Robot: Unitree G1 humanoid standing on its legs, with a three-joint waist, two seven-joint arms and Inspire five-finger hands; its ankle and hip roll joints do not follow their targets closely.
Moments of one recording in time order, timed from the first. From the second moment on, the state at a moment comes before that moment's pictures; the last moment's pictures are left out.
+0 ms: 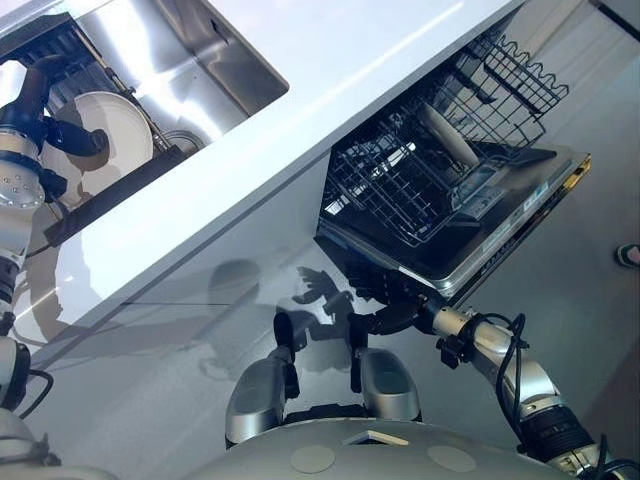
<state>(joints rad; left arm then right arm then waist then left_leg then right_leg) -0.65 1.10 -0.27 0.68 0.02 -0.02 0.12 0.12 -0.53 0.24 0.09 0.33 0.12 0.50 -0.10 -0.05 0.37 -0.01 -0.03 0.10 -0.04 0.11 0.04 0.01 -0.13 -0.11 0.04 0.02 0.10</state>
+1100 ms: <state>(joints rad) -0.73 1.23 -0.30 0.51 -0.32 0.13 -0.50 0.12 -0.57 0.23 0.09 0.33 0.11 0.48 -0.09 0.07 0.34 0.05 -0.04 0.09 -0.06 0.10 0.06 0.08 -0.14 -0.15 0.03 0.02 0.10</state>
